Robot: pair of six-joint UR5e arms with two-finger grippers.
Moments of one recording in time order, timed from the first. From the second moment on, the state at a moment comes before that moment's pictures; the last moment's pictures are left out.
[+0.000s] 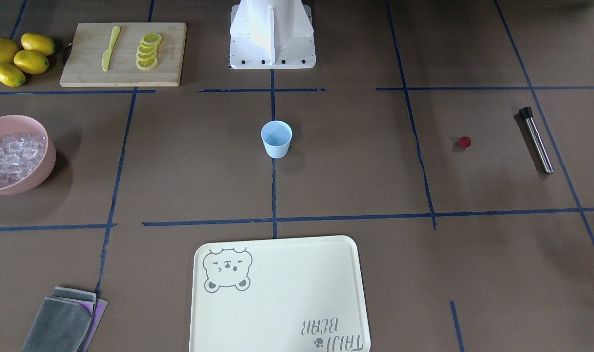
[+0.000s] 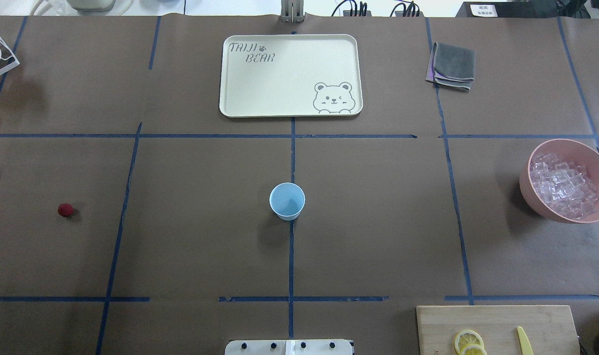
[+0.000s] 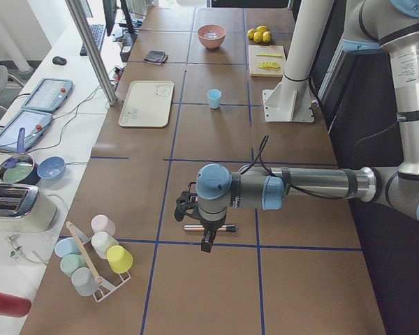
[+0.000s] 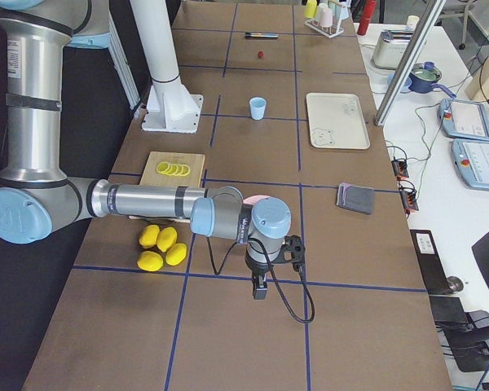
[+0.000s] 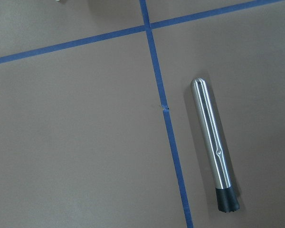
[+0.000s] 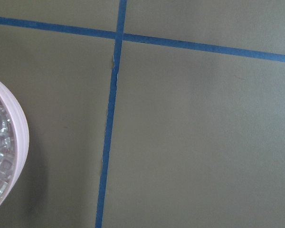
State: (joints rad) left arm -1.58 -1.31 -1.84 -1.60 -2.34 0.19; right arm 1.59 -1.68 1.68 -1.68 2.27 -0.19
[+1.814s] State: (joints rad) left arm -1.58 -1.31 -1.83 -1.61 -2.34 0.19; right arm 1.22 -1.54 1.88 -1.68 2.27 0.11
